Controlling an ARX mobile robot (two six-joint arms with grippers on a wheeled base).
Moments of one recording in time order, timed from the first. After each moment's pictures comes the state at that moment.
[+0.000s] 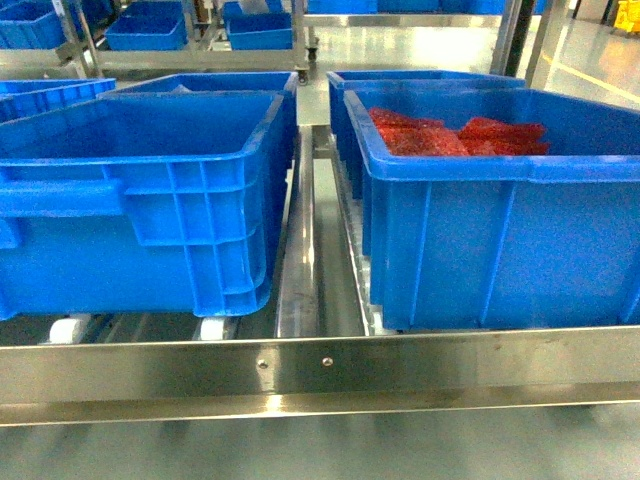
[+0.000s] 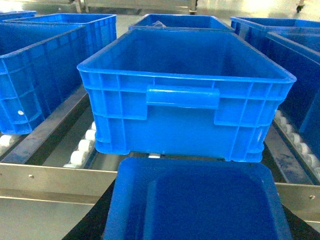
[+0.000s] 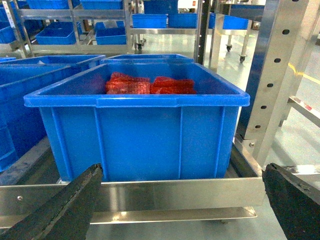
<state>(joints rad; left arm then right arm) -0.37 0.44 0.19 0.03 -0.49 -0.10 0.00 0.01 0.01 -0.01 0.00 0.00</state>
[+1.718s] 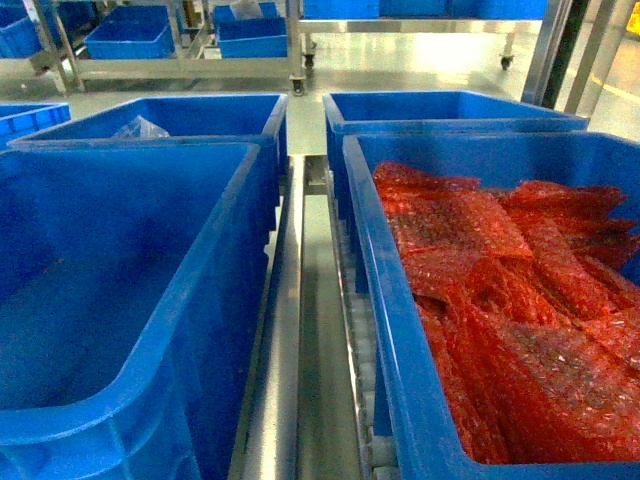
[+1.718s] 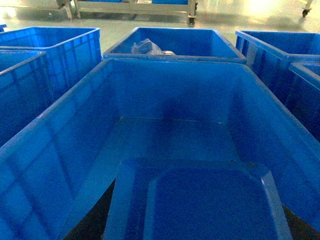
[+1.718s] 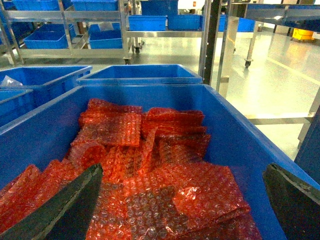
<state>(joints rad) -0.37 0.44 0.19 0.04 -0.49 -0.10 0.00 0.01 0.01 0.00 0.00 0.00</state>
